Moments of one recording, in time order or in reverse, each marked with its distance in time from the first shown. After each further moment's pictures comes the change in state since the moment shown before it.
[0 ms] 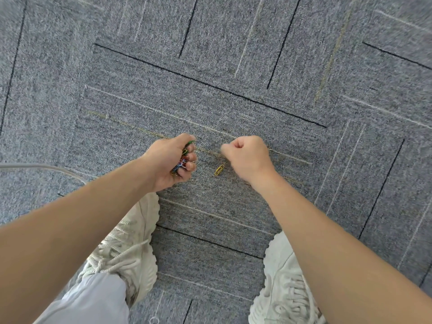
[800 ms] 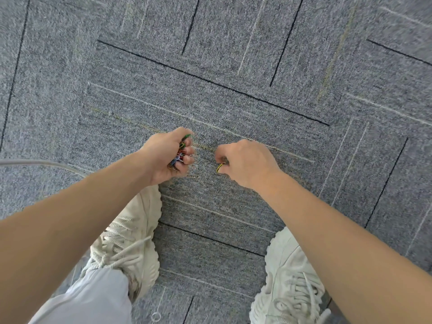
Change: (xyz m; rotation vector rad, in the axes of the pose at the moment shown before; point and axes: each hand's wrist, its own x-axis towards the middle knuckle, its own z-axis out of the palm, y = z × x) left_hand 0.003 0.006 -0.007 -0.017 0.017 0.006; right_hand -0.003 -0.003 -0.003 -0.906 -0.157 -0.467
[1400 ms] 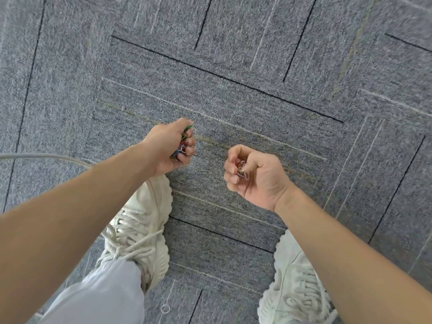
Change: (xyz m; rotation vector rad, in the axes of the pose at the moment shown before) left_hand -0.003 0.008 -0.015 0.004 0.041 0.050; right_hand -0.026 -0.012 0.020 2.012 -0.279 0.227
